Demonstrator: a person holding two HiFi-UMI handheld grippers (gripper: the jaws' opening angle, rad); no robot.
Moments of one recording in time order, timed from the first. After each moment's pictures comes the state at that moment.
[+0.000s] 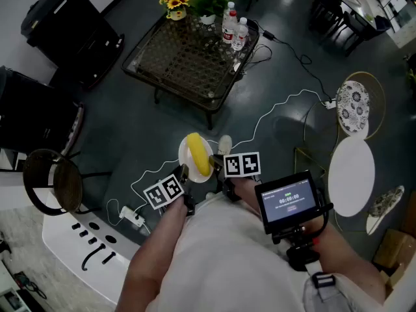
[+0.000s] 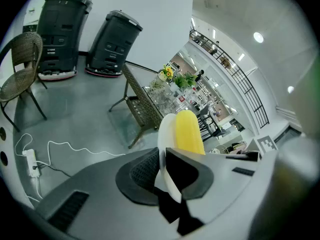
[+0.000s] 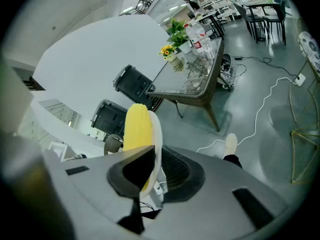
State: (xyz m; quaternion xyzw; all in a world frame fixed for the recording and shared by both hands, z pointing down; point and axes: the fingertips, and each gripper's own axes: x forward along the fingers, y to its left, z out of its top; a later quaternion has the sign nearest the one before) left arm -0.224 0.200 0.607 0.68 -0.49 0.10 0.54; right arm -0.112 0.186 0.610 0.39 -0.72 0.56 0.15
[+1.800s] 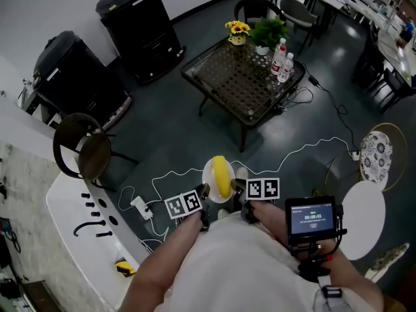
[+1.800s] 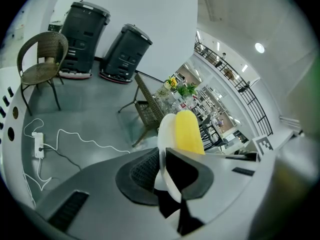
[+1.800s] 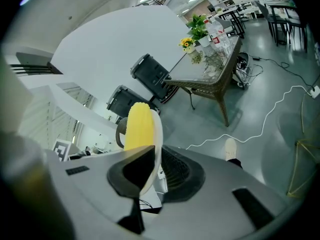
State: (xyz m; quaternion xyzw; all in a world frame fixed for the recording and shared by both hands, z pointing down) left arm -0.235 0.316 0.581 0.66 -0.54 0.05 0.53; right arm -0.126 0.289 0.582 0.31 -0.77 0.52 0.19
